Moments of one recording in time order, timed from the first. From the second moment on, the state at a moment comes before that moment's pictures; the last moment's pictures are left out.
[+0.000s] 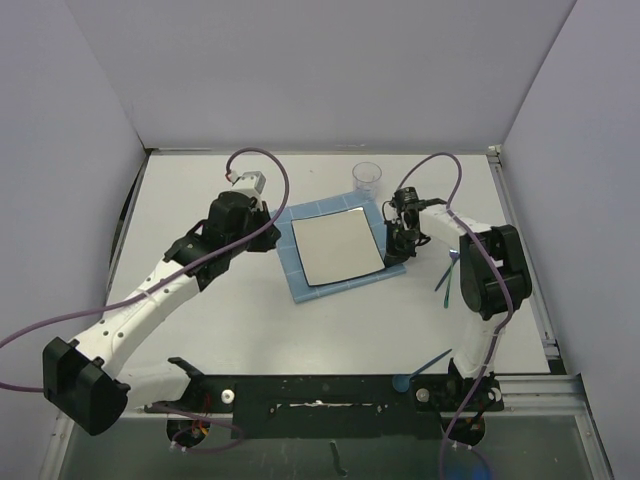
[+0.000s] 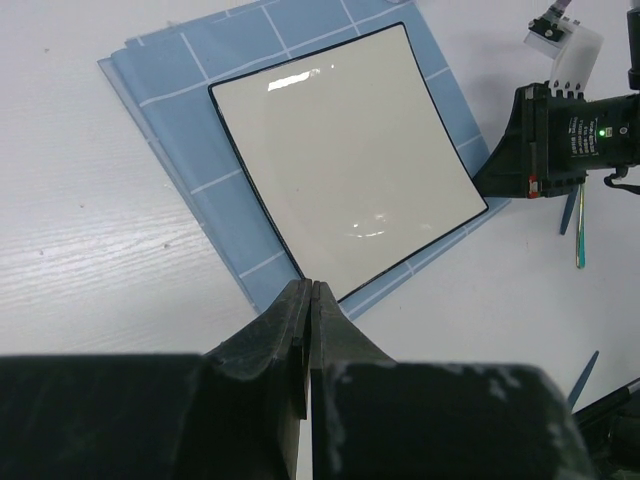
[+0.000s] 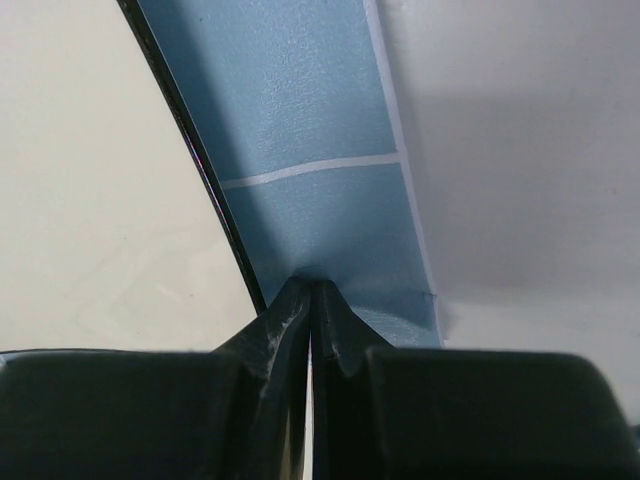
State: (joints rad) left arm -0.58 1.19 1.04 -0.41 -0.08 -0.49; right arm 0.27 1.89 1.24 -0.66 -0.15 0.34
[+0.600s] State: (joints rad) left arm -0.51 1.22 1.05 -0.41 -0.01 -0.49; right arm 0.36 1.84 1.17 -0.60 -0.03 0.35
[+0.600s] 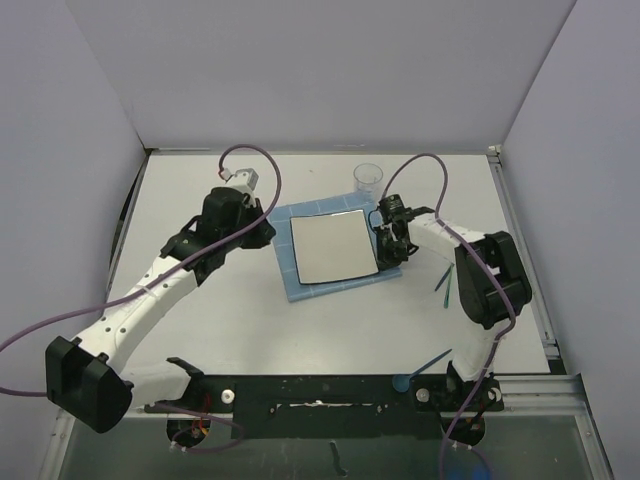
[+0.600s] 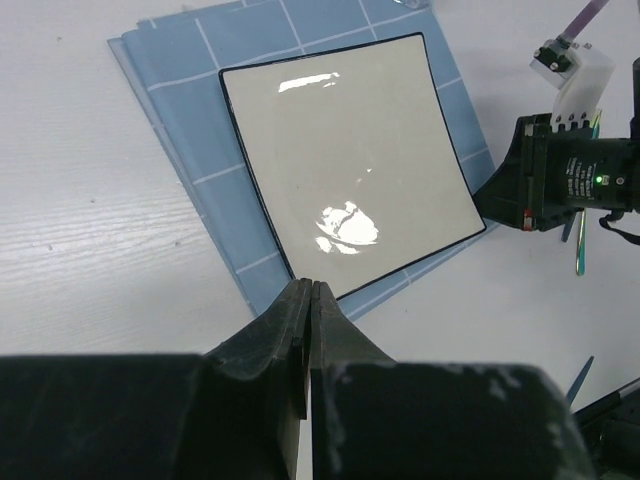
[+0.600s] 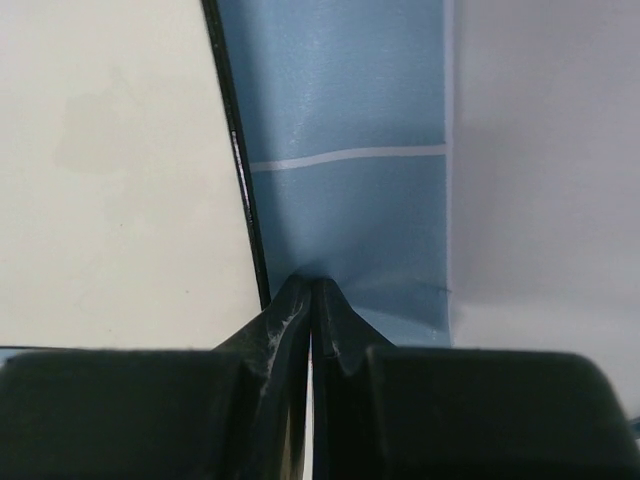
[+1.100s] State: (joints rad) left arm -0.45 1.07 1.05 -0.45 0.02 -0.49; right arm 0.58 1.83 1.17 -0.62 -0.01 0.43
